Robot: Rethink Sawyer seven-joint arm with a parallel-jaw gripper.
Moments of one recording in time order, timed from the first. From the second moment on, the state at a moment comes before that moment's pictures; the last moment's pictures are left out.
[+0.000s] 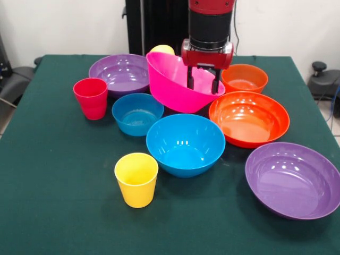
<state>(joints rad) -0.24 -0.62 0.07 1.89 -0.10 0.27 1.85</state>
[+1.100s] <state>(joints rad) -0.22 -0.69 0.05 1.93 -0.11 0.20 1.85</state>
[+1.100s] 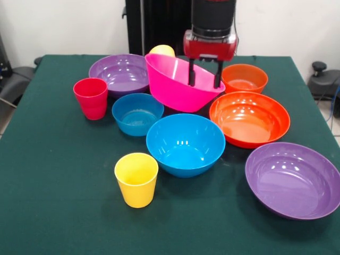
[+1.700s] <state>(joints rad) -0.18 -0.75 0.05 1.93 -0.10 0.22 1.85</state>
